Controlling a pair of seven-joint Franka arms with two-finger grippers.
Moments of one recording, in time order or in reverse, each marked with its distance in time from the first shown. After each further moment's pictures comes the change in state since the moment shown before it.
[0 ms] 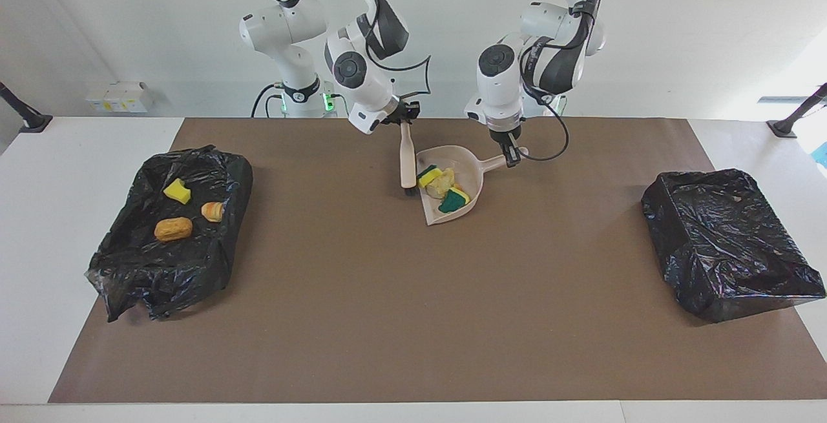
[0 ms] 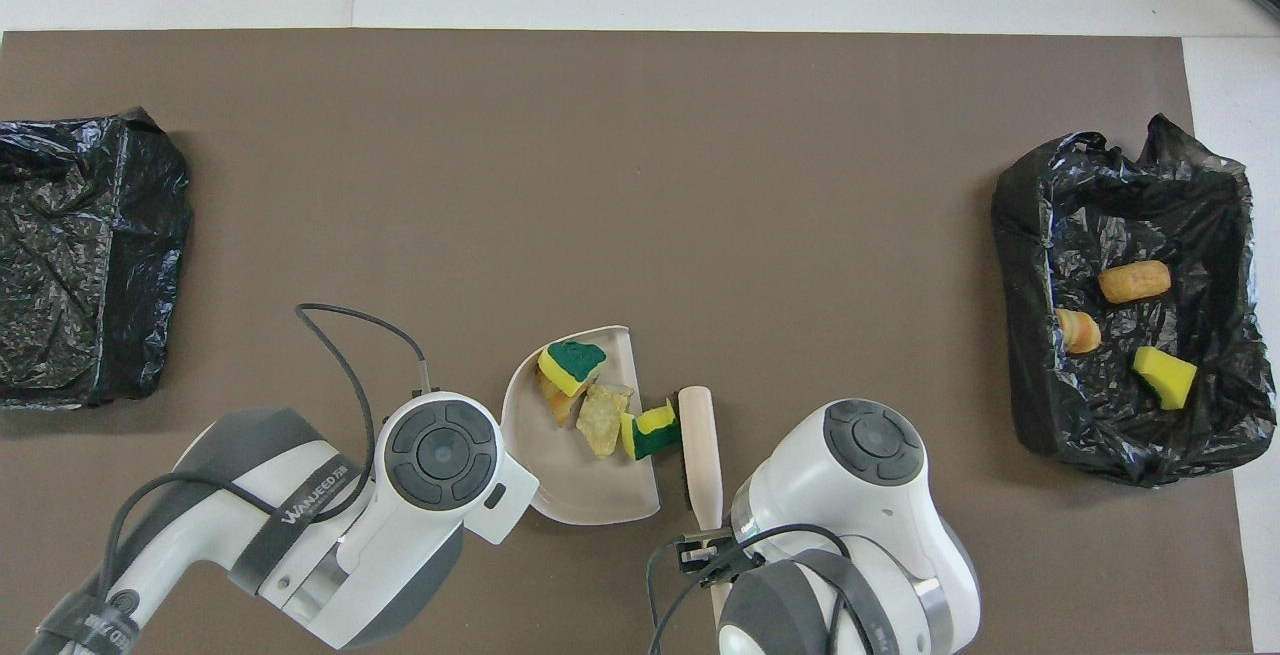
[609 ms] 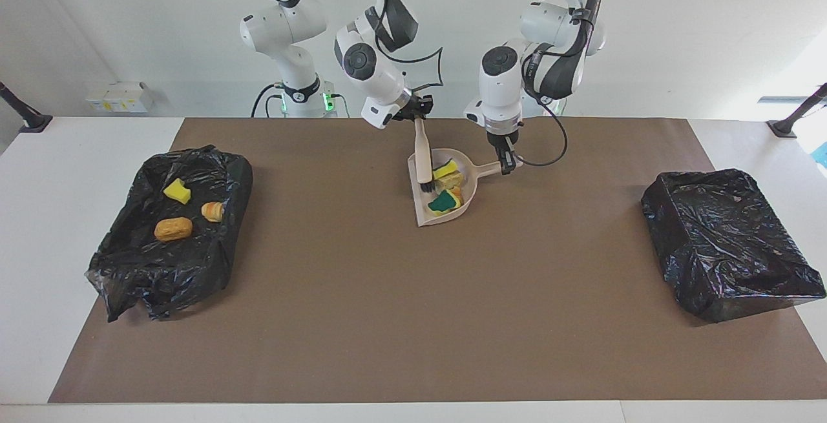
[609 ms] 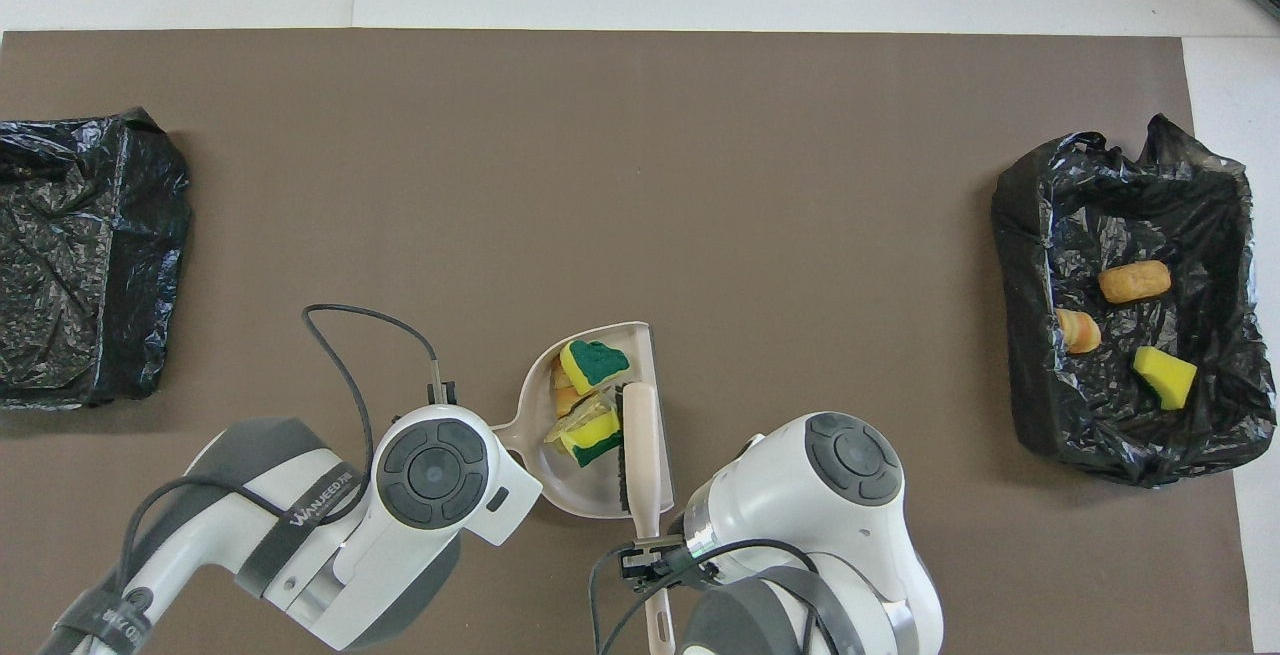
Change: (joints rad) left arm 0.072 0.014 0.007 -0.053 -0.063 0.192 0.157; right arm 0.018 0.016 -0.002 0.182 -0.251 -0.183 0.065
